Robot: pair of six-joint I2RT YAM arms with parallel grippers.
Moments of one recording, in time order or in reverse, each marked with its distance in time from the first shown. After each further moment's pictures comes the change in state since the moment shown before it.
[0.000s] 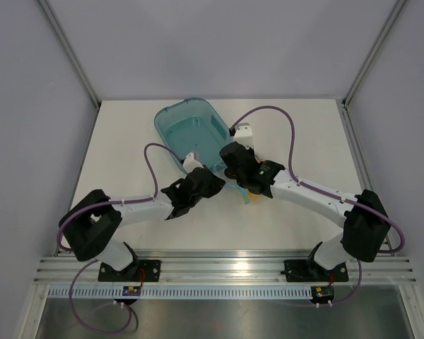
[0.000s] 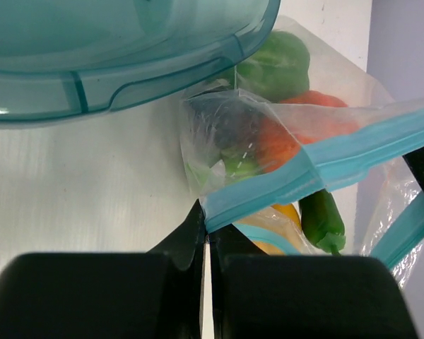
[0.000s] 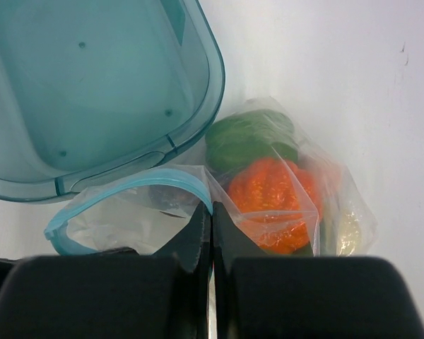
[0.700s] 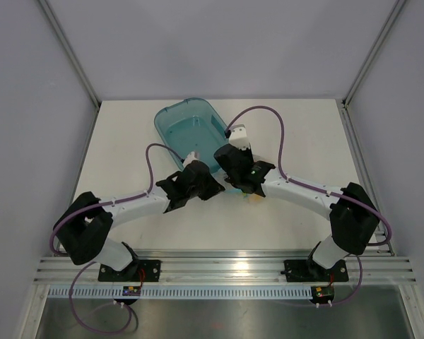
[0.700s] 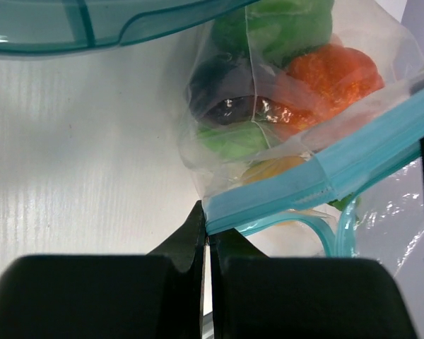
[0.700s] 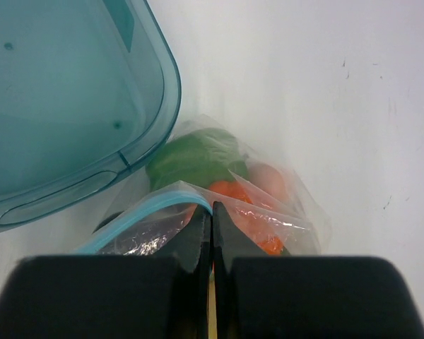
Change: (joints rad) left arm 0.051 -0.052 0.090 -0.300 0.222 -0.051; right arm 0.001 0.091 0.000 0.036 0.146 -0.086
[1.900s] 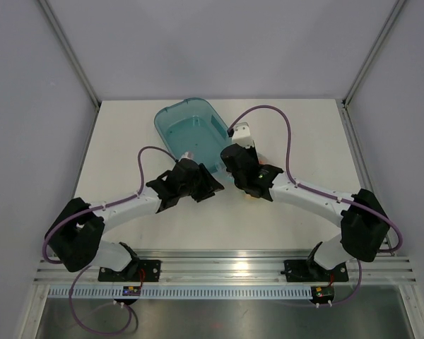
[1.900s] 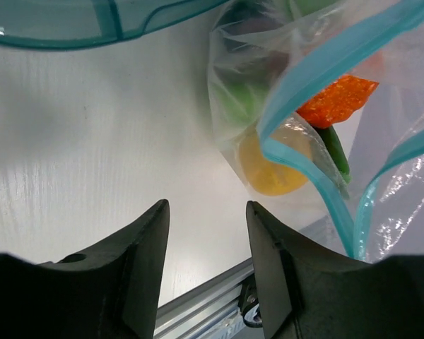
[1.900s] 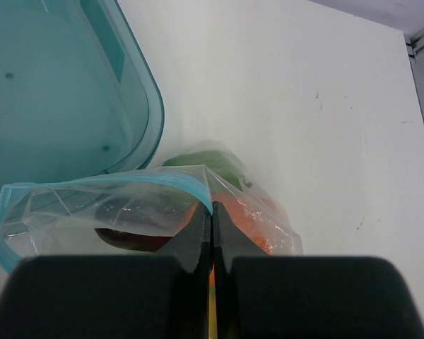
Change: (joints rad) left arm 0.085 -0.072 -0.007 -0.083 0.161 0.051; right arm 0.001 -0.078 -0.063 0.126 0.050 -0.135
